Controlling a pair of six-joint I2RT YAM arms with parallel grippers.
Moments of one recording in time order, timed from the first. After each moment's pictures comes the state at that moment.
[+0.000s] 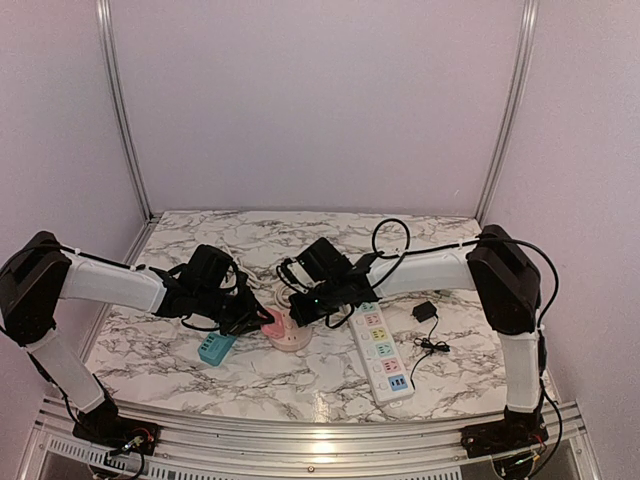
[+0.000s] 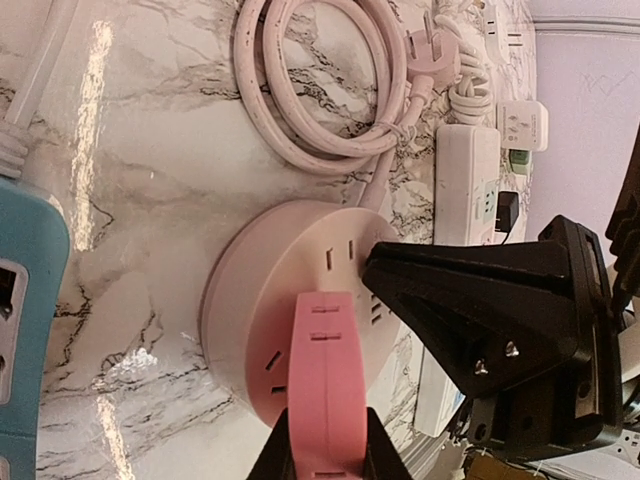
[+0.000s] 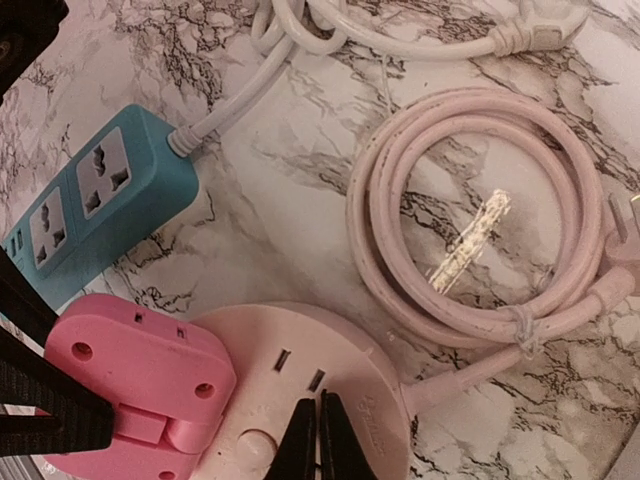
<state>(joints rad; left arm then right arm) -0.69 1.63 0.79 0.03 0.40 -1.05 0.93 2.11 1.48 -0.27 -0.10 0.34</state>
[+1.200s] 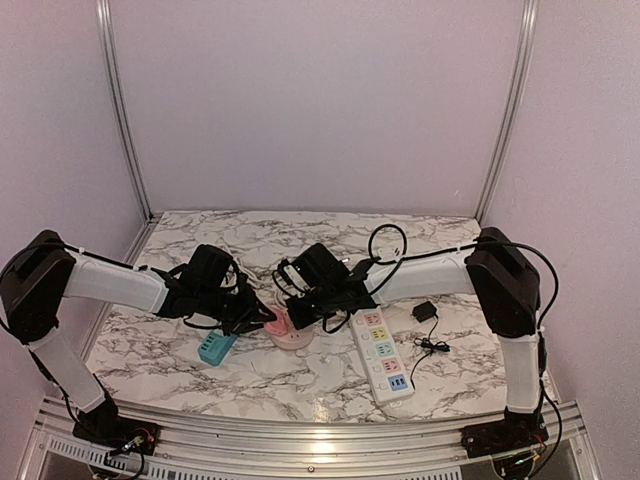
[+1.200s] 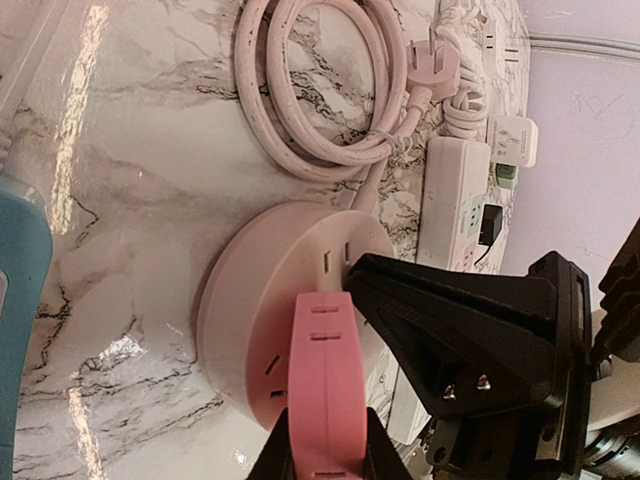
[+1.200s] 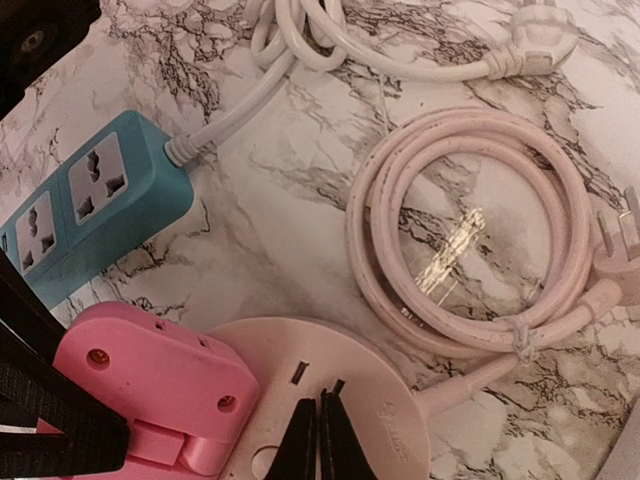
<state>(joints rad) -0.68 1.65 0.79 0.08 0.42 -1.14 0.97 2.11 1.46 -0.24 -0.01 0.32</state>
